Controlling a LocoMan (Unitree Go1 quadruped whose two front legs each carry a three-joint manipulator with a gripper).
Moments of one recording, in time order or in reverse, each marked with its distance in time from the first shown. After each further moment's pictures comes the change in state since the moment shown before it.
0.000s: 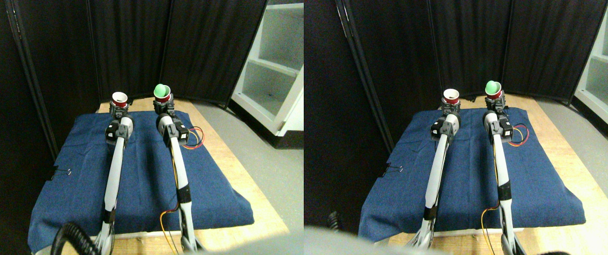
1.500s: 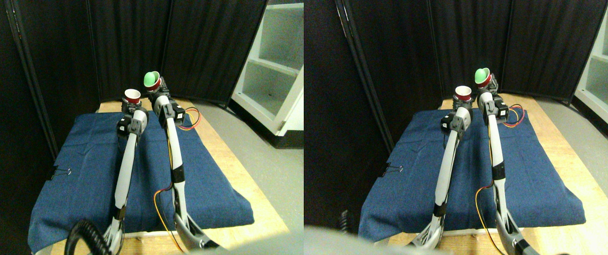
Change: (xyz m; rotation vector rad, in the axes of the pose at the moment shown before) right arm 0.006 0.042 -0.019 -0.287 0.117 0.042; left arm -0.018 -0.019 -0.045 -0.039 0.112 0.040
